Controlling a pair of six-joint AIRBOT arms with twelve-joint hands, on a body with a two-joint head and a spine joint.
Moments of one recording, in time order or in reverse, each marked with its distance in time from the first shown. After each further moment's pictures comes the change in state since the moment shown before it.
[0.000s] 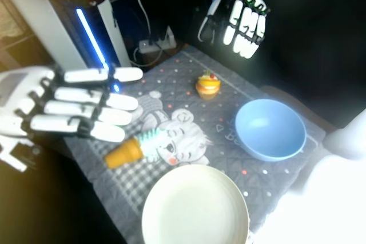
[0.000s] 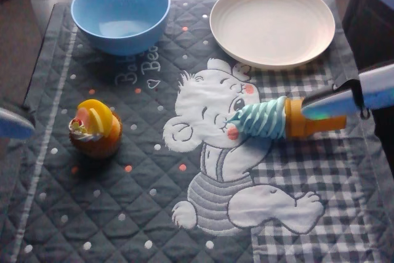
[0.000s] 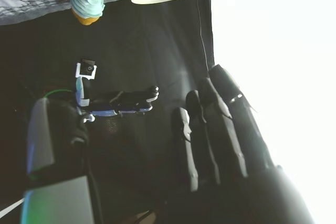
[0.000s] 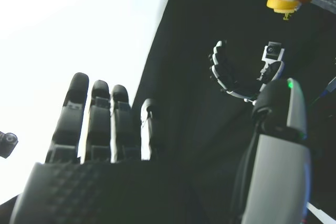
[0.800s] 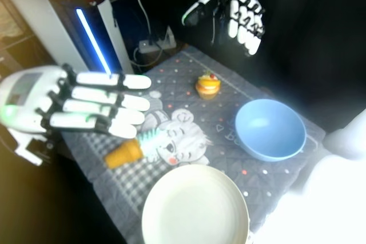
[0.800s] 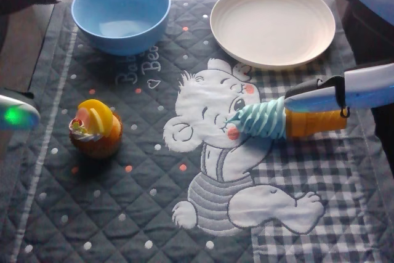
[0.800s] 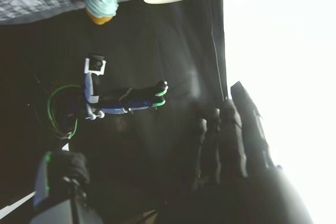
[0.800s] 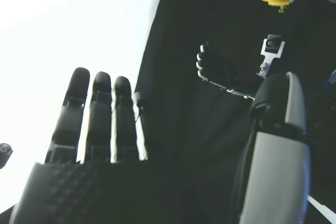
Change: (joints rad) left arm -0.014 -0.003 -0.005 0.069 0.035 -0.037; right arm 0.000 -0.026 -0.005 0.020 0.005 0.000
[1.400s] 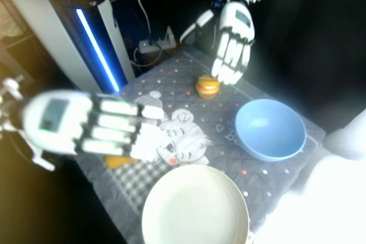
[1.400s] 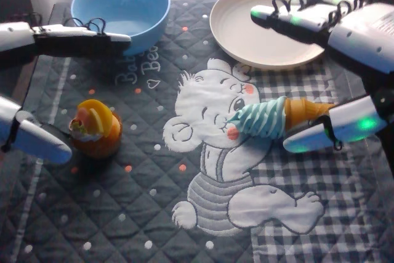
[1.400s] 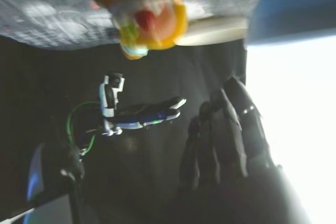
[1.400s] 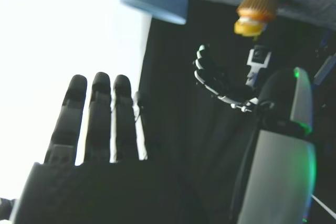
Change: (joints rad) left arm -0.184 -0.125 0.137 0.441 0.316 -0.349; right arm -0.030 -0.091 0.084 -0.050 -0.206 0.114
